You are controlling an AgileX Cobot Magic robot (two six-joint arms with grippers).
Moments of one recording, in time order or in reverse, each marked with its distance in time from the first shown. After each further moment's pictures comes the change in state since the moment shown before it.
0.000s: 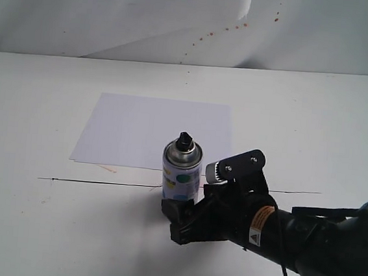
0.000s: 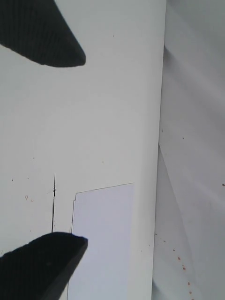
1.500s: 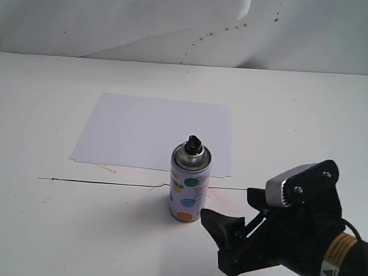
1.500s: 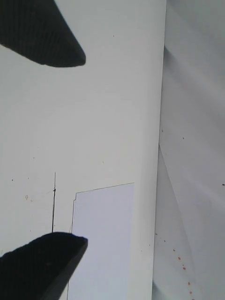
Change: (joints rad) left arm 0.000 0.000 0.000 0.000 0.000 0.000; right arm 0.000 -0.422 0.245 0.086 0.115 -0.105
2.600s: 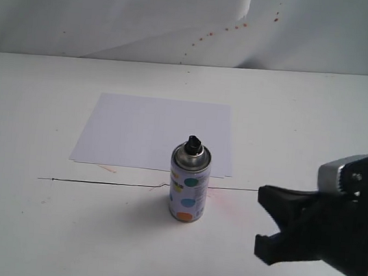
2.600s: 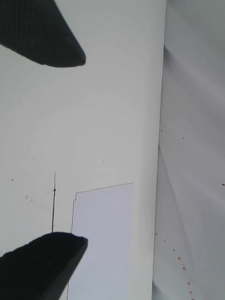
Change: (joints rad) left arm 0.000 0.000 0.000 0.000 0.000 0.000; right arm -0.082 -0.241 0.030 0.000 0.187 0.042
